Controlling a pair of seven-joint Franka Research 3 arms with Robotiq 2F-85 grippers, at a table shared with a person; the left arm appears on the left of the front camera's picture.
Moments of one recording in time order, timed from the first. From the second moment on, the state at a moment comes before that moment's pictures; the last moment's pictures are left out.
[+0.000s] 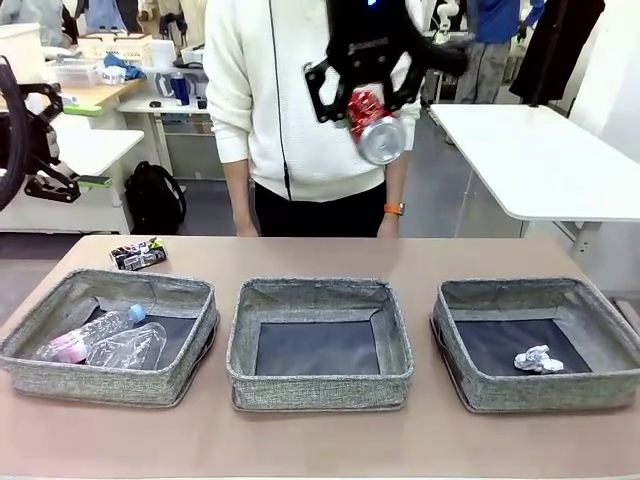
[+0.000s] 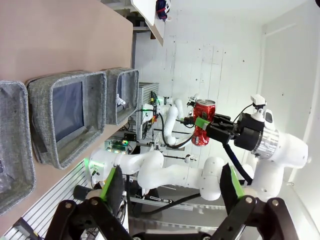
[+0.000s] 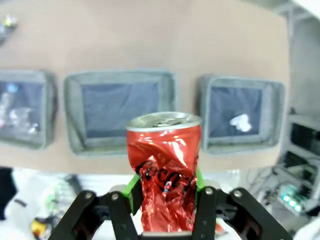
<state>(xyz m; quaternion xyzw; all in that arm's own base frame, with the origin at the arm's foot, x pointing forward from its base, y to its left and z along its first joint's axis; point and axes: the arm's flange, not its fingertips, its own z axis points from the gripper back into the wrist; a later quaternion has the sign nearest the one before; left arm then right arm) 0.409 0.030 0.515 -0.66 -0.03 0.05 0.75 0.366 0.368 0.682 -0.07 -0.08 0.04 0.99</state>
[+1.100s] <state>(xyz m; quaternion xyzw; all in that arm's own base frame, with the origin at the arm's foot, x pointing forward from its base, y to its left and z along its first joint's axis) 0.409 0.030 0.515 -0.66 -0.03 0.05 0.75 0.341 0.380 0.748 0.03 -0.08 -0.02 1.00</state>
